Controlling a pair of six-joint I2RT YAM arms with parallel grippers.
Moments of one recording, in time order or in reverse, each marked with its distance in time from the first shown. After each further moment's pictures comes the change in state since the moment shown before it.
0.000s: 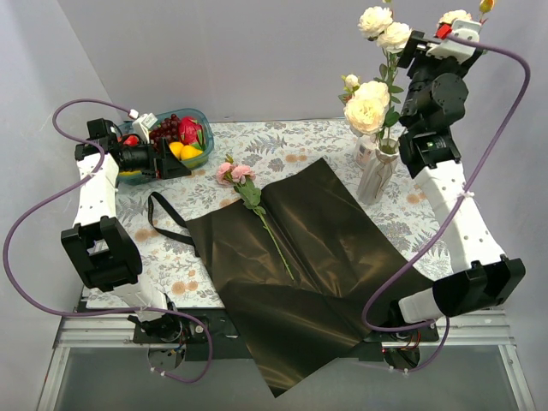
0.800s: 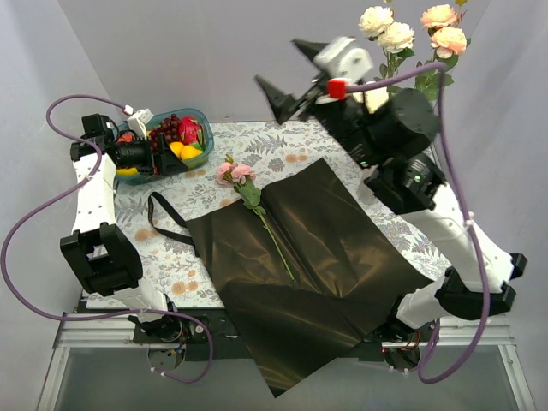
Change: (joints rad) left arm 0.000 -0.033 0.033 -0.016 -0.074 -0.056; right arm 0.699 -0.014 0.401 -0.442 -0.425 -0.204
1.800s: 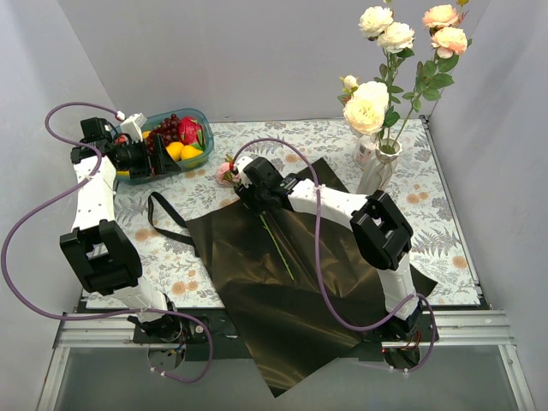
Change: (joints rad) left arm 0.022 0.006 -0.054 0.125 -0.219 -0.146; right arm -0.068 0.616 -0.410 -0.301 -0.034 0.398
